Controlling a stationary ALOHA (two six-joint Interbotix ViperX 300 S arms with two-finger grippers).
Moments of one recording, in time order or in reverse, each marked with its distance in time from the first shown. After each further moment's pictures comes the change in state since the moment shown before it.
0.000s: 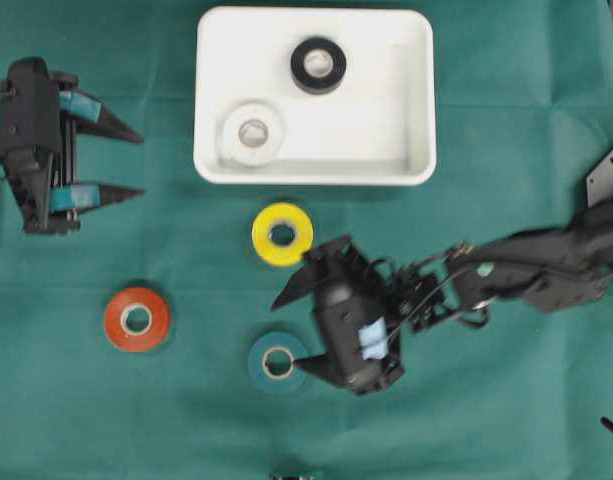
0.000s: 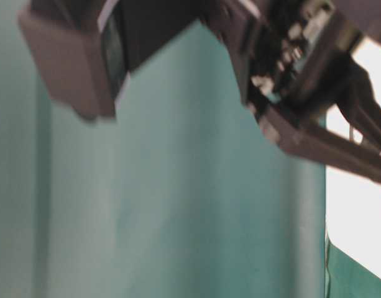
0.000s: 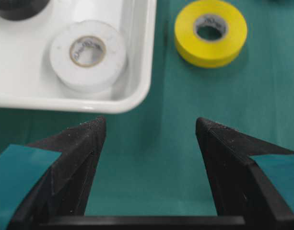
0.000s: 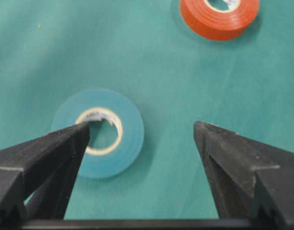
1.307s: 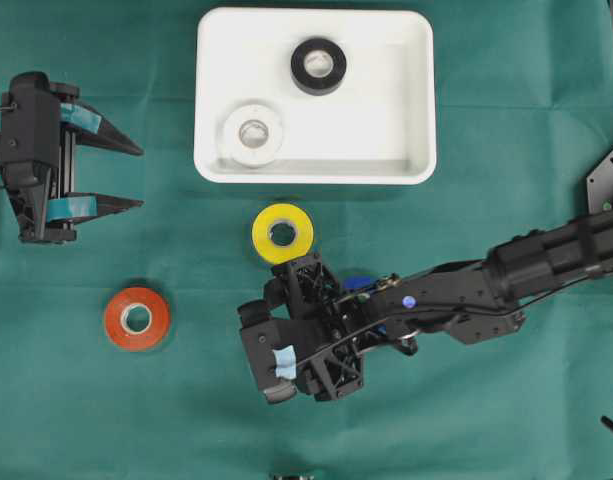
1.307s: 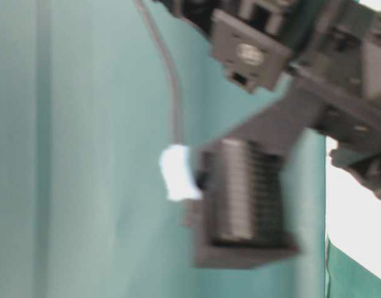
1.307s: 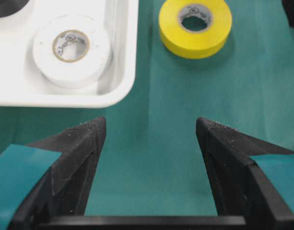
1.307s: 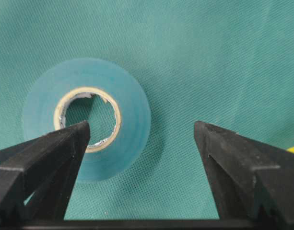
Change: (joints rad) left arm -0.028 -0.002 0.009 0.000 0.005 0.000; right arm 0.014 0.213 -0.224 0.000 0.334 0.091
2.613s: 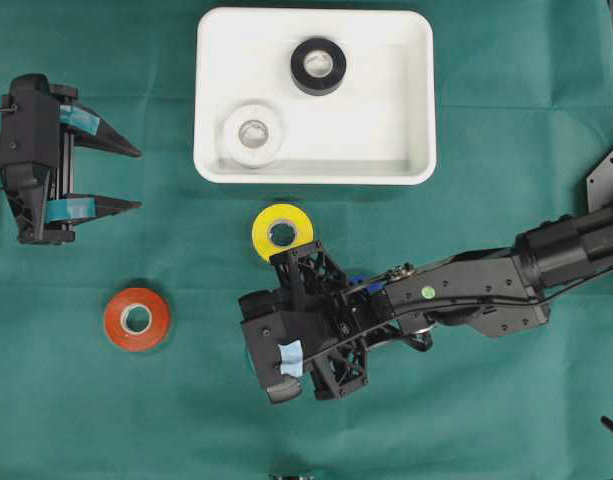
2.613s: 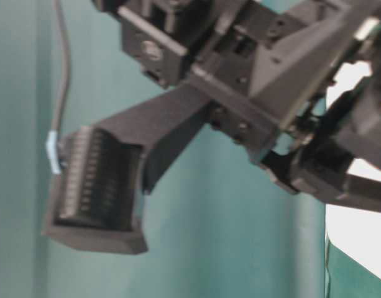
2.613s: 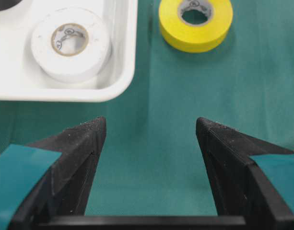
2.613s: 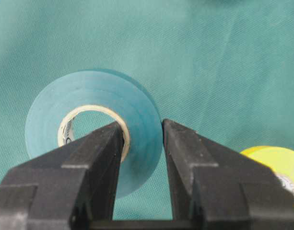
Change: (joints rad) left arm 0.000 0.000 0.006 0.000 0.000 0.000; right arm -0.009 -0.112 -0.018 -0.021 0.072 -0.002
